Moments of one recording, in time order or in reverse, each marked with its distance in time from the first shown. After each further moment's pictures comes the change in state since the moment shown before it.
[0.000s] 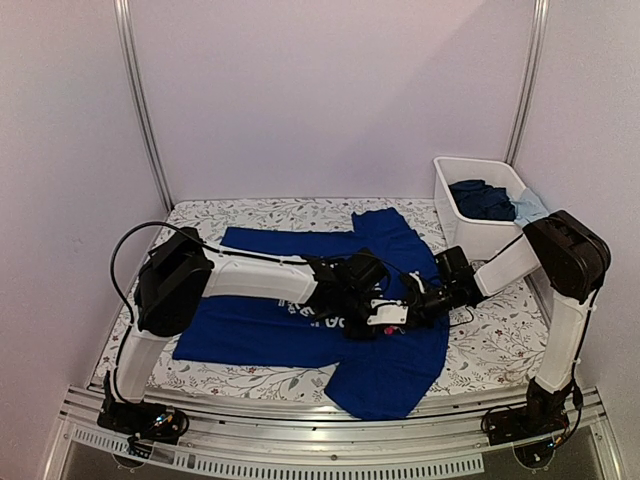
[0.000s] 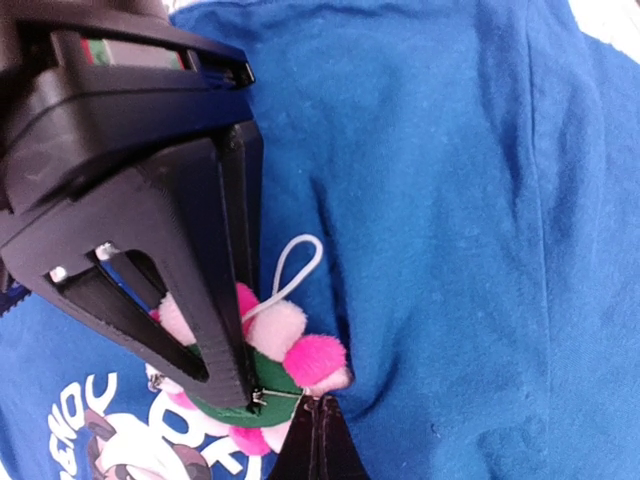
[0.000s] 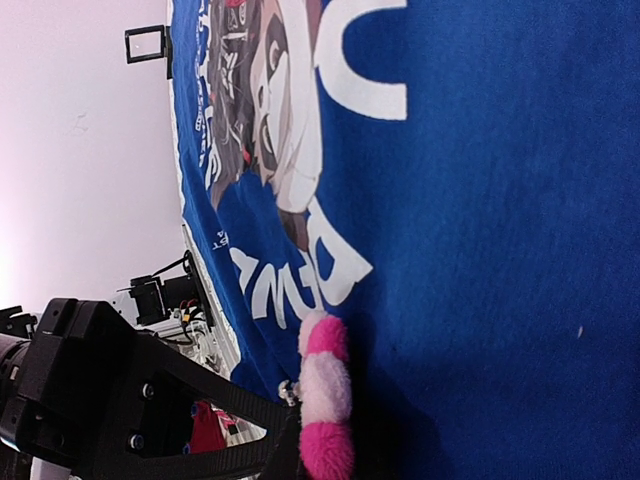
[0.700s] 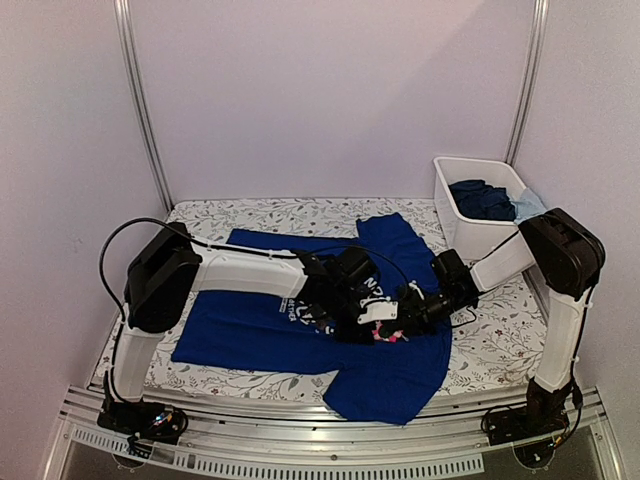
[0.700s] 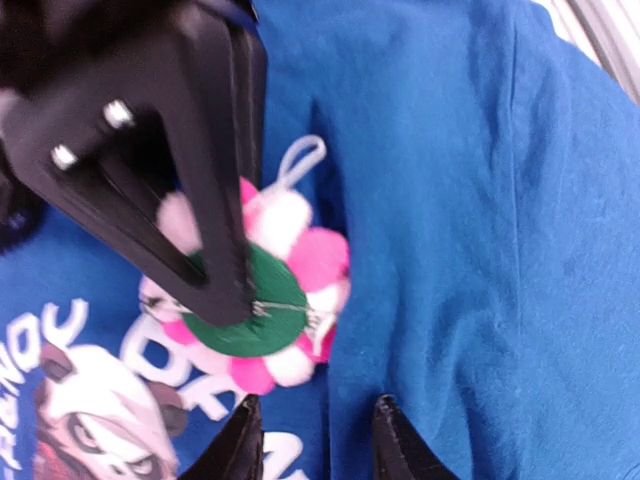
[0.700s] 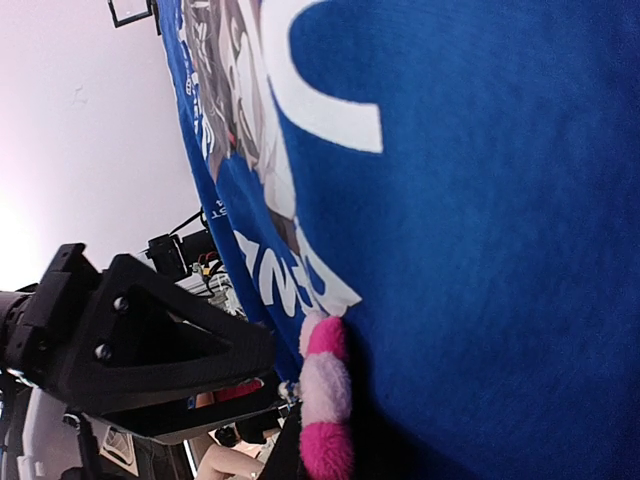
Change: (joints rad) left arm 0.019 -0.059 -0.050 -0.089 0.140 -0.115; right arm -0.008 0.040 0.063 -0.233 -0.134 -0.067
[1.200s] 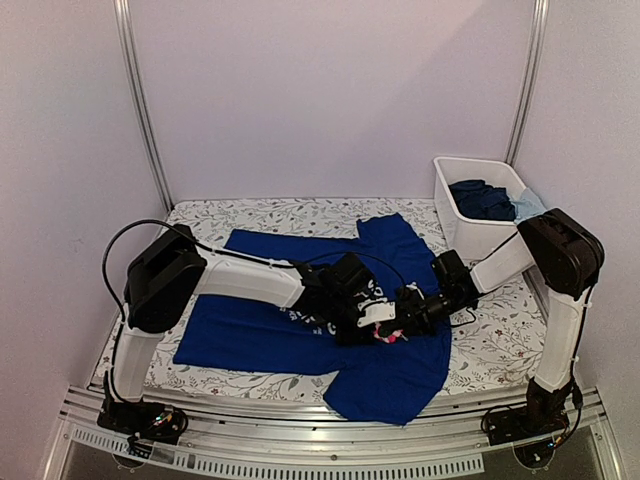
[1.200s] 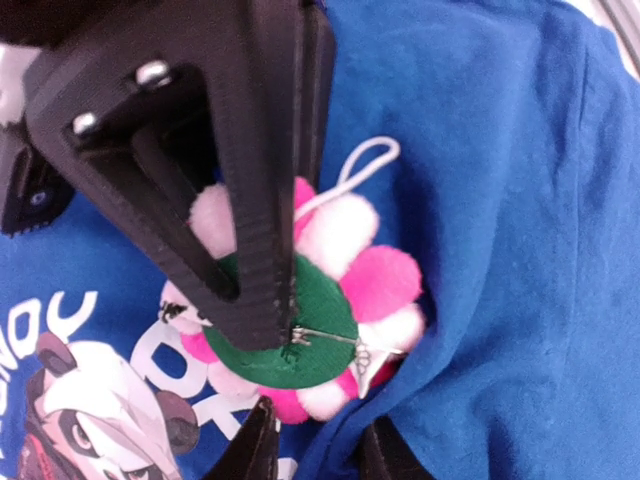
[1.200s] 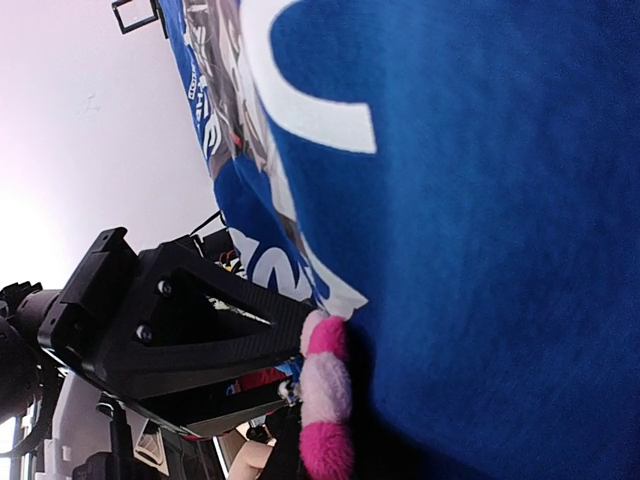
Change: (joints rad) left arm -0.002 0.000 -0.104 0.175 -0.035 -0.098; right arm -0.001 0.006 -0.010 0.041 -0.043 0.092
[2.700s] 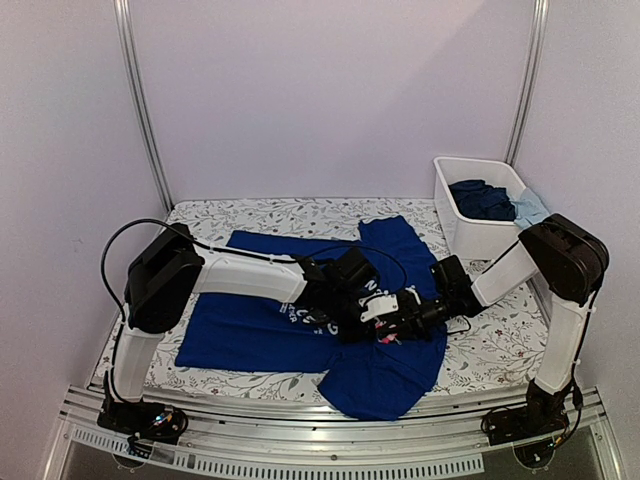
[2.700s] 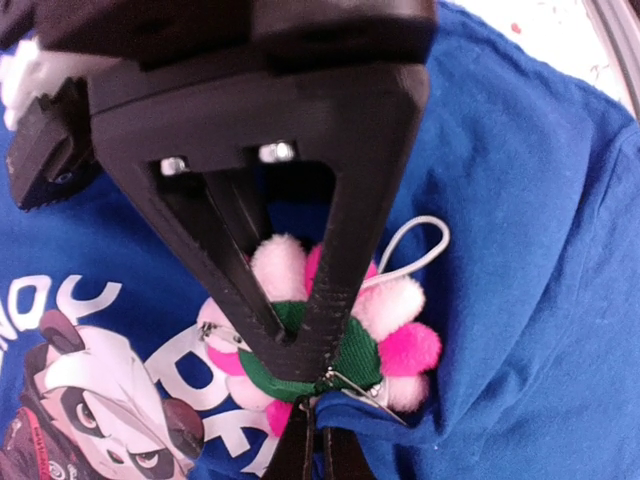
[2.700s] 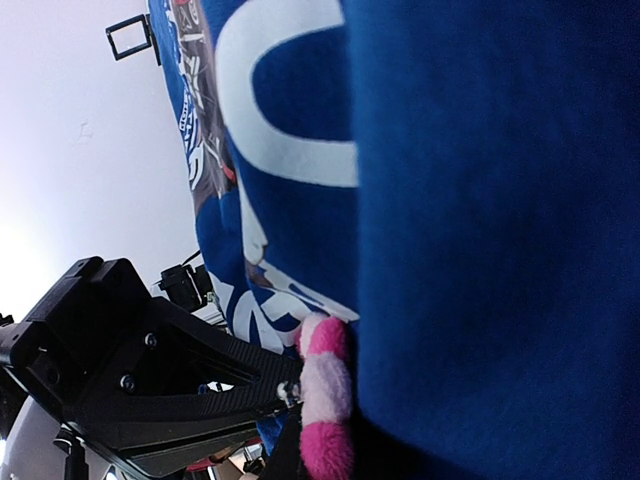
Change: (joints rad) left arm 0.003 0.002 0.060 -0.076 -0.019 -0.132; right arm 0.073 -0.053 -0.119 0.286 0.112 0.232
